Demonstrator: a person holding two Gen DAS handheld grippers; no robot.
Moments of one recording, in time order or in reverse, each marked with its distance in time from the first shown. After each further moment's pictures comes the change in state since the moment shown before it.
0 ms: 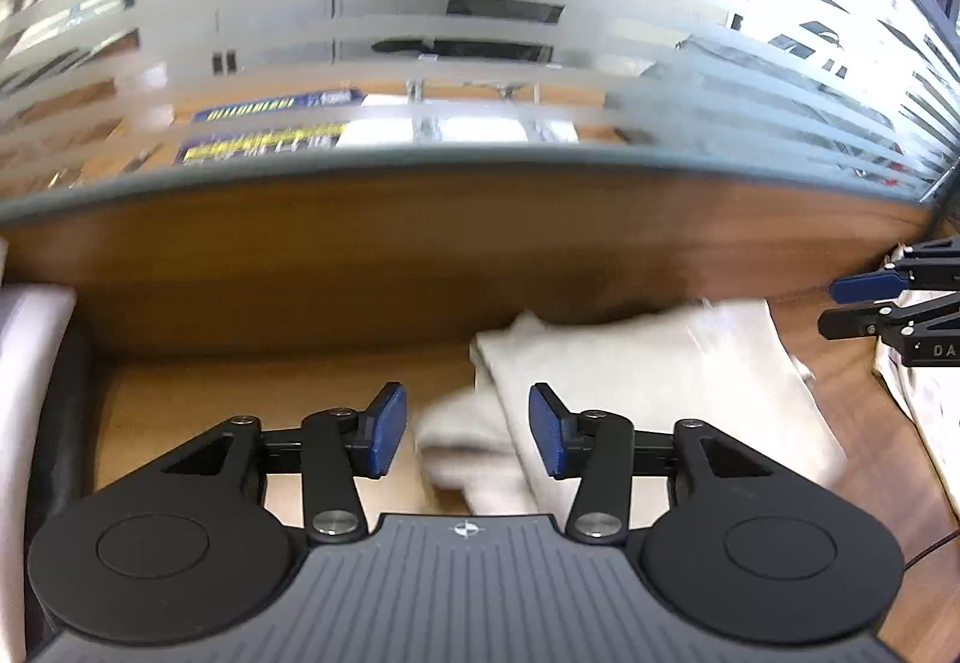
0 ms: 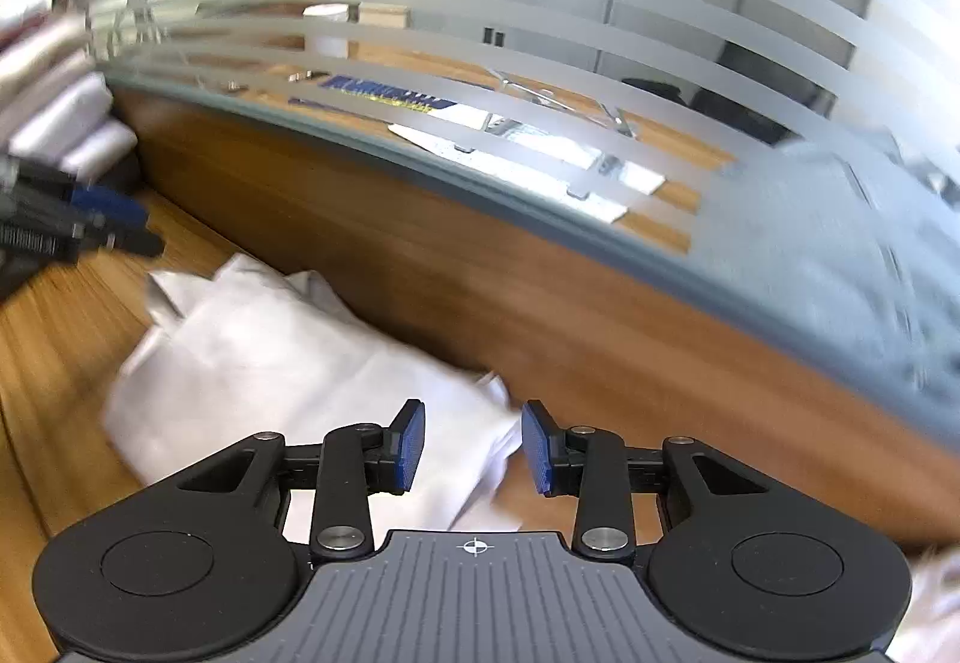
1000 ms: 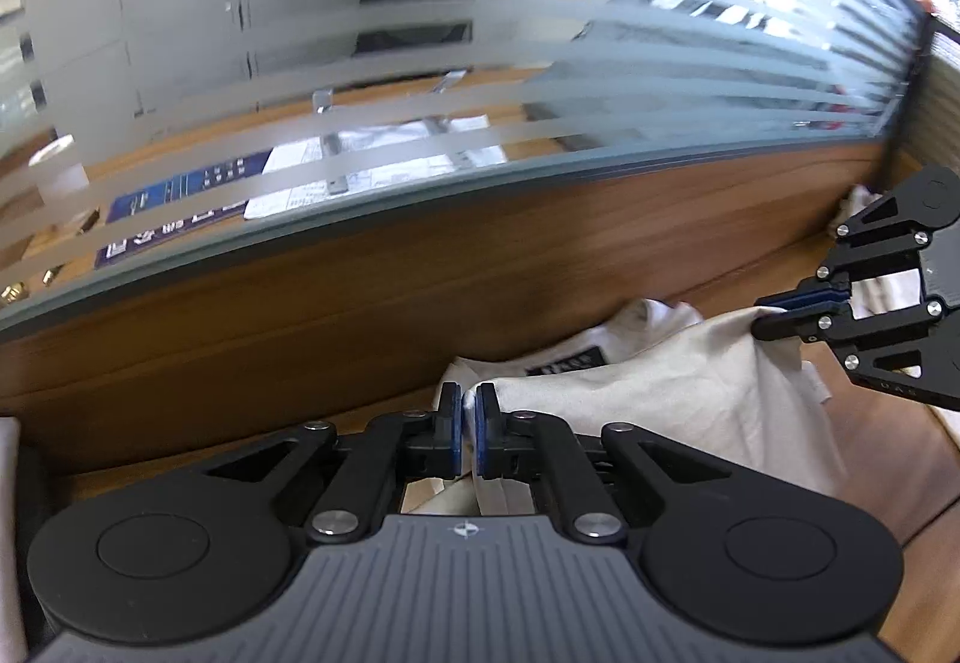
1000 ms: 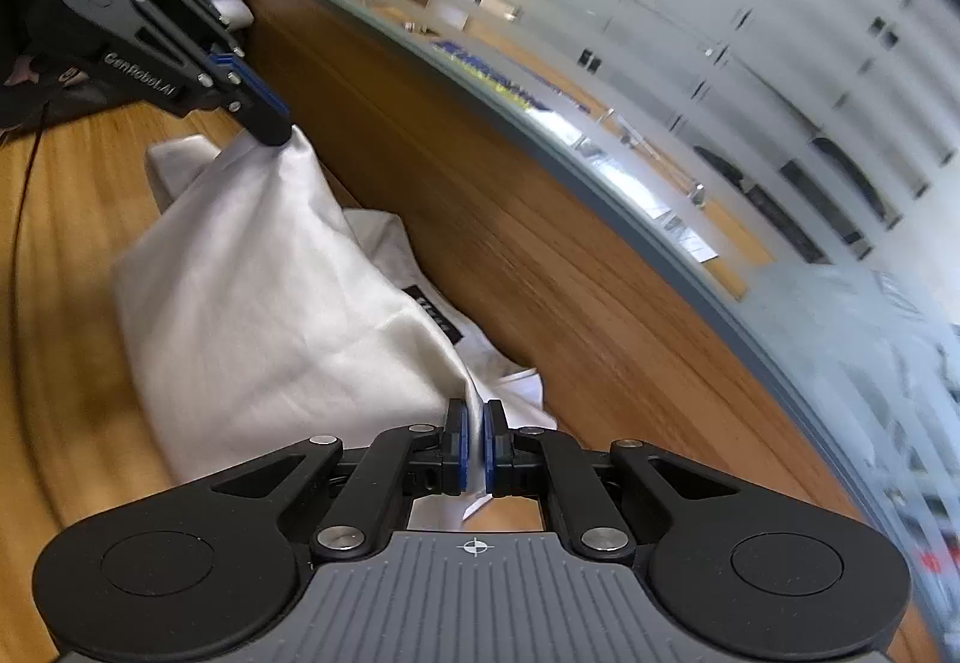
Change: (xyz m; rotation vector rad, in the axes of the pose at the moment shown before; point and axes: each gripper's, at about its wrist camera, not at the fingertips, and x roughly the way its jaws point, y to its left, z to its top) left arm 0.043 -0.037 0.033 0.197 -0.016 -0.061; right arm 0.014 0.045 -0.003 -0.421 0.020 -0.026
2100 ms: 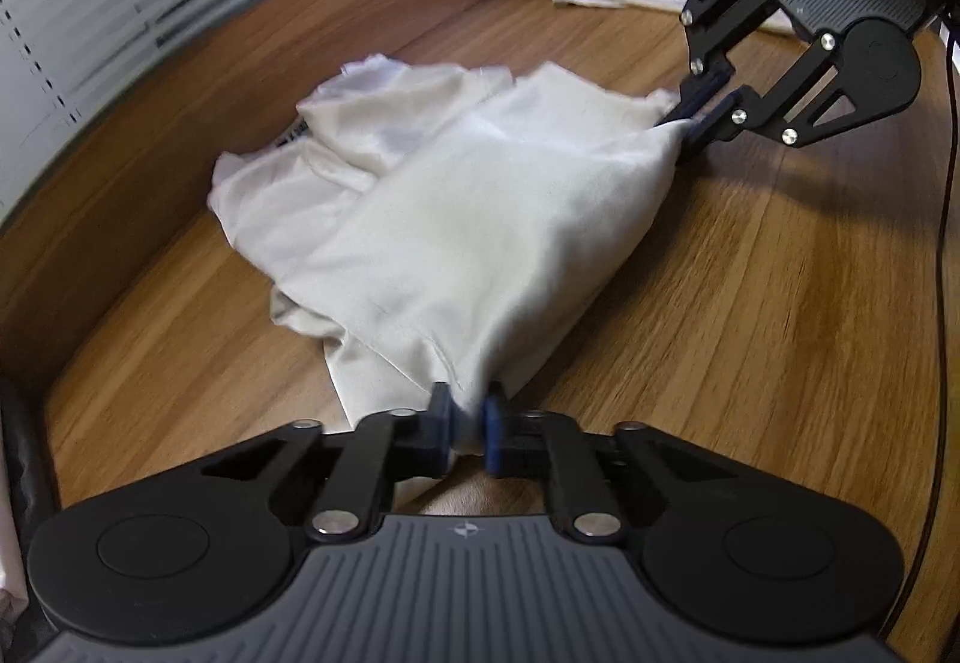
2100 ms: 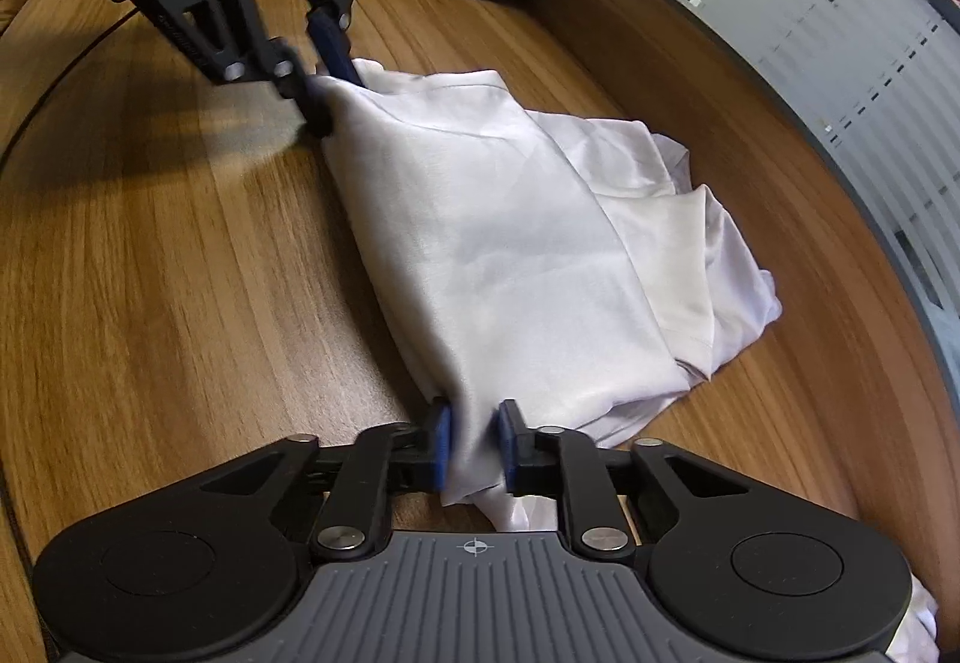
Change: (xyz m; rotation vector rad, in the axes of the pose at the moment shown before) left arm -0.120 -0.107 -0.231 0.531 0.048 -0.099; right arm -0.110 0.194 -0.136 -0.253 -0.038 0.085
